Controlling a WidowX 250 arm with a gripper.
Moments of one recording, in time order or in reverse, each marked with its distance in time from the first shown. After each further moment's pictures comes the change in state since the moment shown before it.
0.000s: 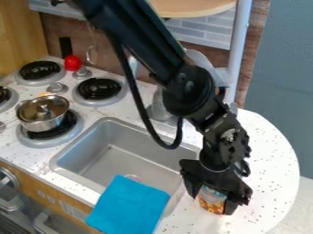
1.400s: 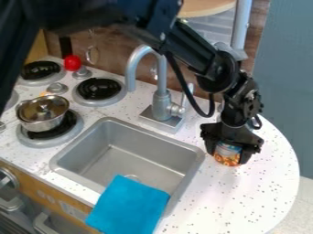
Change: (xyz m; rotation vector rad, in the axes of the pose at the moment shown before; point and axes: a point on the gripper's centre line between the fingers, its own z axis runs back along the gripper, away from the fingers) arm 0.111 0.038 -0.037 0.056 -0.067 0.193
